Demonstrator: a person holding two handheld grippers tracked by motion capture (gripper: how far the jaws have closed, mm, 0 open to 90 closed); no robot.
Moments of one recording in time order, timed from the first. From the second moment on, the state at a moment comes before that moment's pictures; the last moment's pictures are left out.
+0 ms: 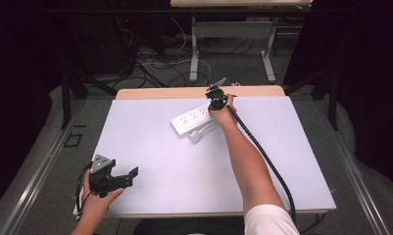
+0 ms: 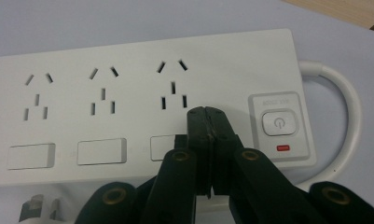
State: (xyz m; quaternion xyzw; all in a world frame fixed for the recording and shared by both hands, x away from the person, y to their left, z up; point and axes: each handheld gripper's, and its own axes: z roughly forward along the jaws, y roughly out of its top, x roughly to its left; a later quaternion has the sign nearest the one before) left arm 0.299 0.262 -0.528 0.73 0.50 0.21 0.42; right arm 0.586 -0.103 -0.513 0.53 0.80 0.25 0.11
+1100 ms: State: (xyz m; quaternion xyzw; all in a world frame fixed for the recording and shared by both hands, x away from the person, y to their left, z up) left arm 0.299 0.262 -0.528 0.73 0.50 0.21 0.42; right arm 0.583 -0.102 -0.515 0.54 0.79 0.26 0.11
